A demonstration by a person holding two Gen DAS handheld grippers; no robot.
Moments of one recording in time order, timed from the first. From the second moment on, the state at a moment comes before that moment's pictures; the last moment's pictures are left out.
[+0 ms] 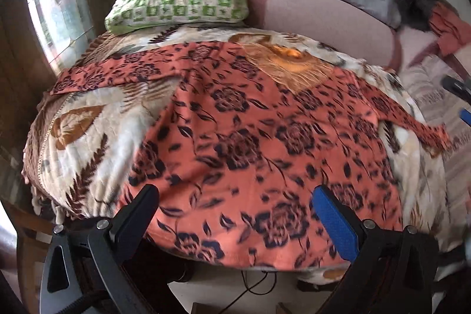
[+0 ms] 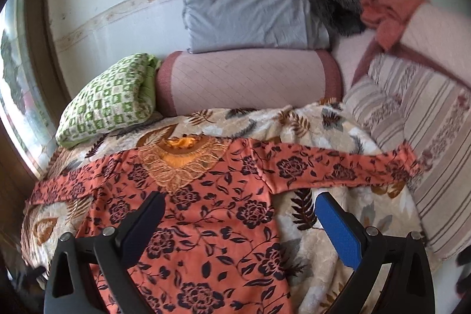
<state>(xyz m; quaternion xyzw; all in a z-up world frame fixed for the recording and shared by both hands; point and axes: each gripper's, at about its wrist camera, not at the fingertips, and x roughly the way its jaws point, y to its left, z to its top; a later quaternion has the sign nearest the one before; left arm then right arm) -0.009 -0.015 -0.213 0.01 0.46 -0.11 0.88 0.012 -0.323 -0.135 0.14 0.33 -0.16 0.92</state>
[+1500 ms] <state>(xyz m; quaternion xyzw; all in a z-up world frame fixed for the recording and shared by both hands) 0.241 -0.027 -0.261 -0.05 0.38 -0.04 0.92 0.115 -0.551 -0.181 0.43 0.21 -0.18 0.86</state>
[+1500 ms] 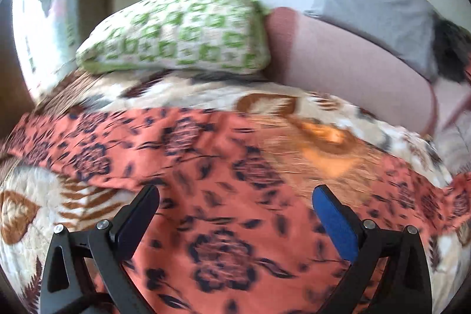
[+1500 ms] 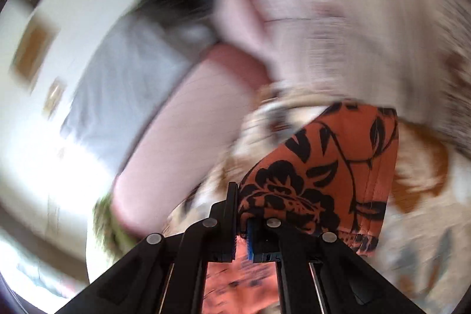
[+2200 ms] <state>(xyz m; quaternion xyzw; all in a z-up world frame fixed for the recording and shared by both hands) 0.262 0.117 -0.246 -0.07 0.36 0.14 0.92 0.269 -0.165 -0.344 0.30 0.52 0.15 0.79</state>
